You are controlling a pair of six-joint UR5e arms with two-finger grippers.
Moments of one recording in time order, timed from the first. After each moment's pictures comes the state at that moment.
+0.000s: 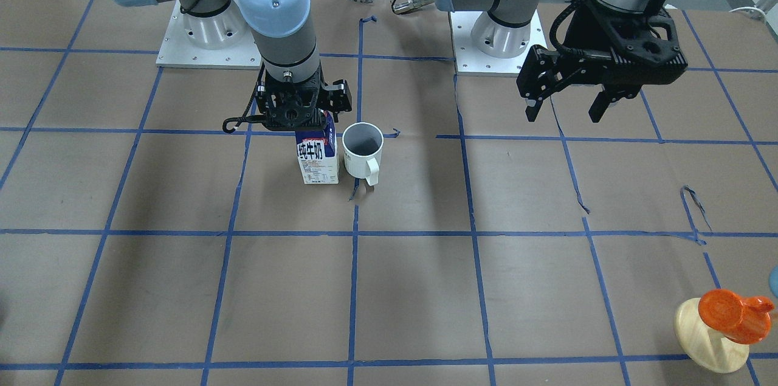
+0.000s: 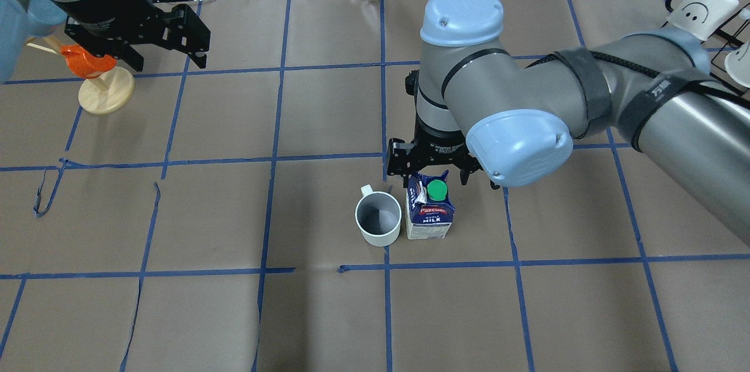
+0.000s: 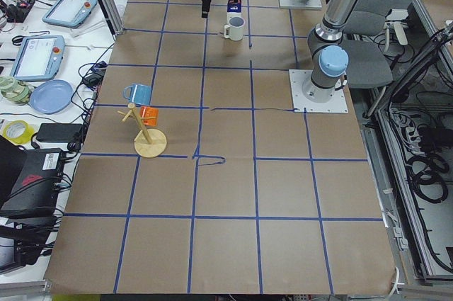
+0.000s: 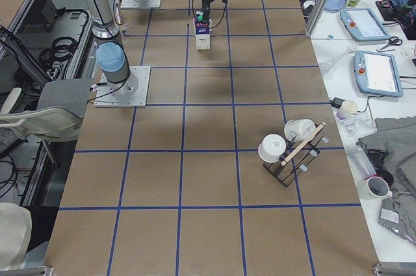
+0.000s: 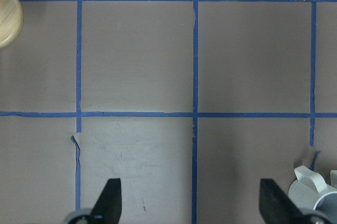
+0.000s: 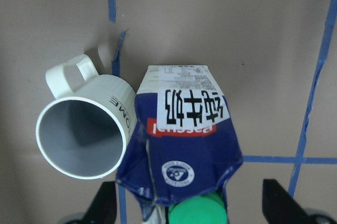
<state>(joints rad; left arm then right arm) -1.51 -1.55 -1.56 -1.46 1.57 0.05 1.87 -1.47 1.74 -1.72 -1.51 0.27</state>
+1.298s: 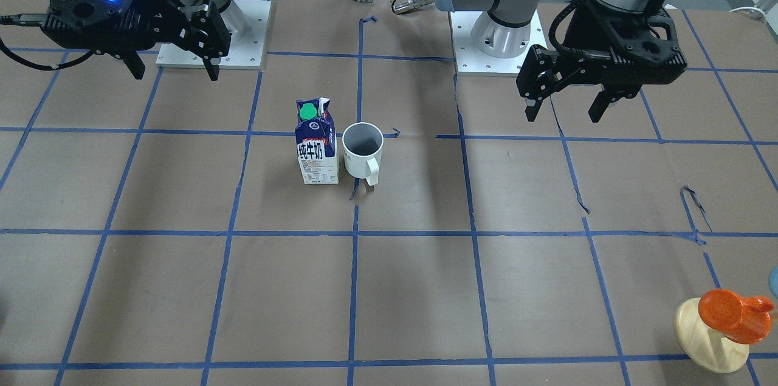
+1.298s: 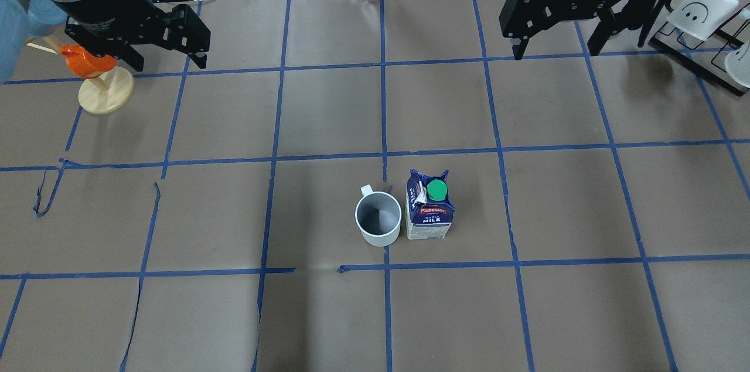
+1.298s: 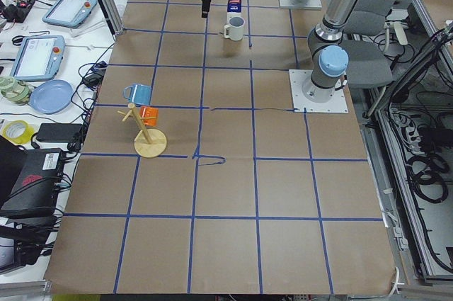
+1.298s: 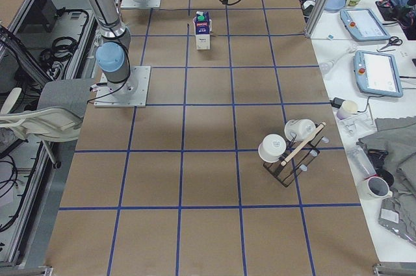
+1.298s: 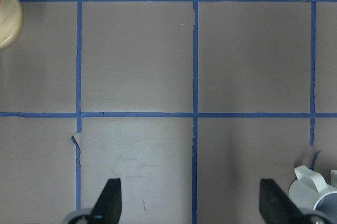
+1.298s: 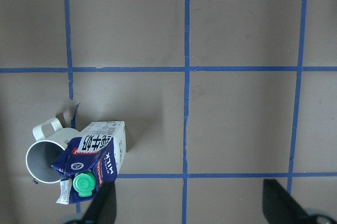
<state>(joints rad) -1.51 -1.55 -1.56 -1.46 1.57 0.05 1.61 -1.56 1.40 -1.42 -1.57 0.03</state>
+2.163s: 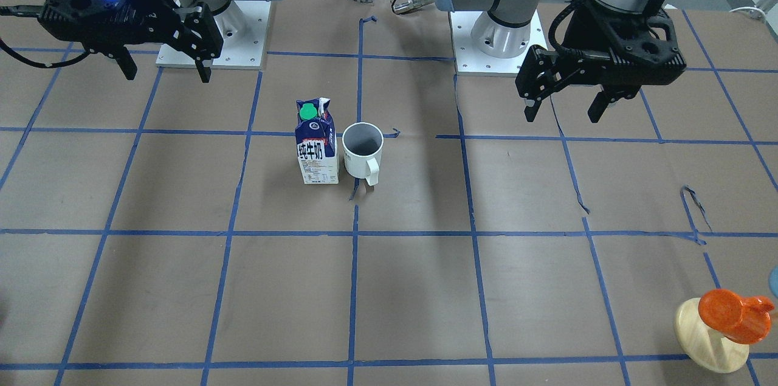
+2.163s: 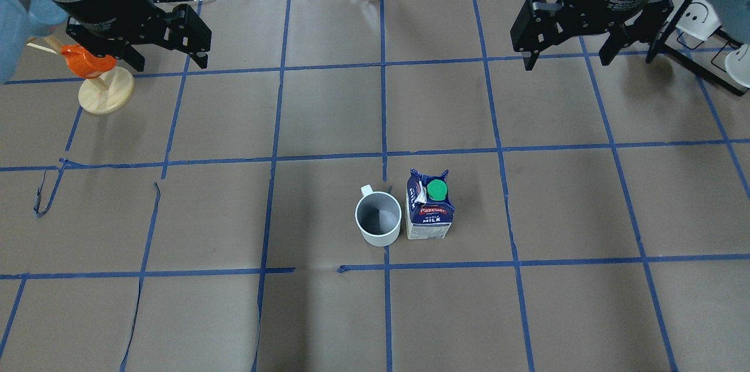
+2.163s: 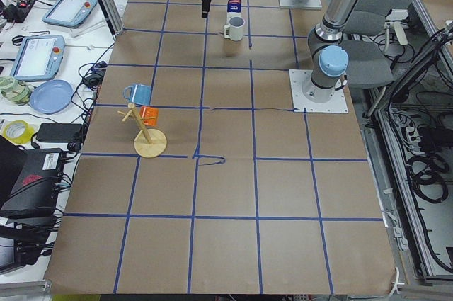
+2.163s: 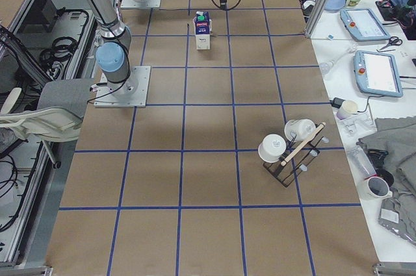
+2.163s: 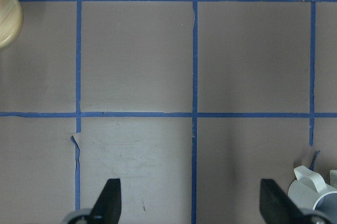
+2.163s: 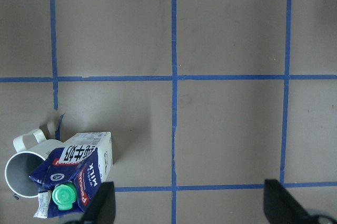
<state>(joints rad) -1.51 -1.55 -1.56 -1.46 1.57 0.05 1.60 -1.61 1.49 -1.52 -1.61 0.02</state>
